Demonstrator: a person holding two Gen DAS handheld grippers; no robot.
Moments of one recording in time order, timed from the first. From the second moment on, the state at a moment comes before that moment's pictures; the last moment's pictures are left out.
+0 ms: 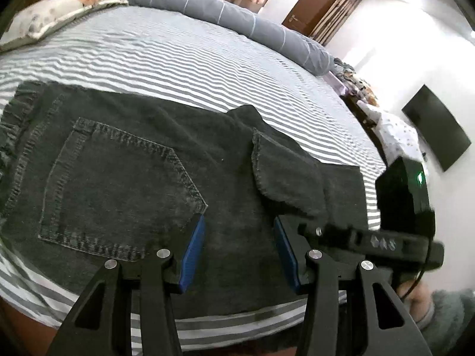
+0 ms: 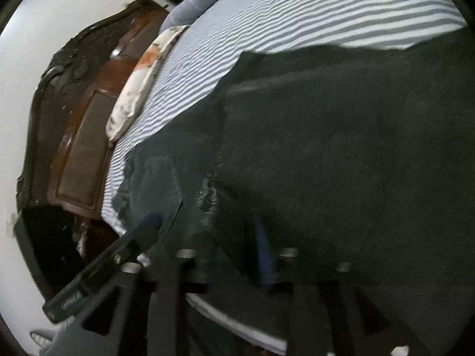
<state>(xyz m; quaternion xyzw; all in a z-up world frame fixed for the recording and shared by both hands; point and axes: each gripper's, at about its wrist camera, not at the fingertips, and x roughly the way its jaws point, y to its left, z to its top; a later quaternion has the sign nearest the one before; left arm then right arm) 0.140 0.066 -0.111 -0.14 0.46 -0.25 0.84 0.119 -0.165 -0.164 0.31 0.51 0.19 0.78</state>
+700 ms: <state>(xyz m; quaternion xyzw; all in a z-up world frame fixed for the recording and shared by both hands) 0.162 0.010 -0.121 -0.11 0.51 -0.26 0.82 0.080 -0.292 -0.090 0.20 0.46 -0.02 0.86</state>
